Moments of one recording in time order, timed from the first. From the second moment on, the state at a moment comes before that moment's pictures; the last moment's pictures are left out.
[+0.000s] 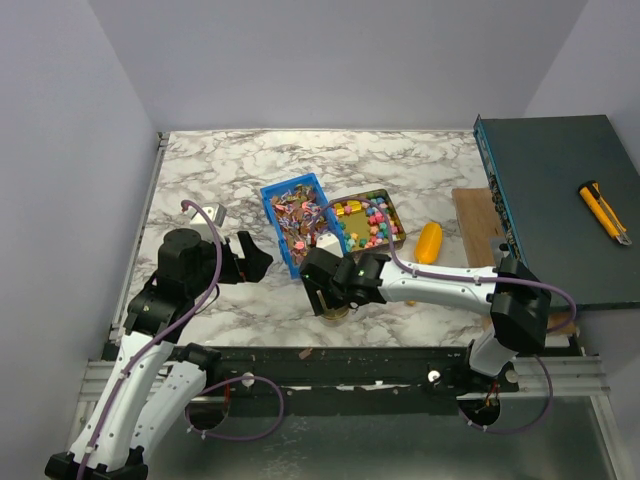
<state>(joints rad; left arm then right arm) -0.31 0.61 0.78 -0.64 0.21 -0.40 1.17 1.66 1.19 -0.65 0.32 0.64</state>
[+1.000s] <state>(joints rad) -0.31 0.62 0.78 -0.64 0.21 -0.40 1.17 1.63 1.15 -0.65 0.36 0.68</state>
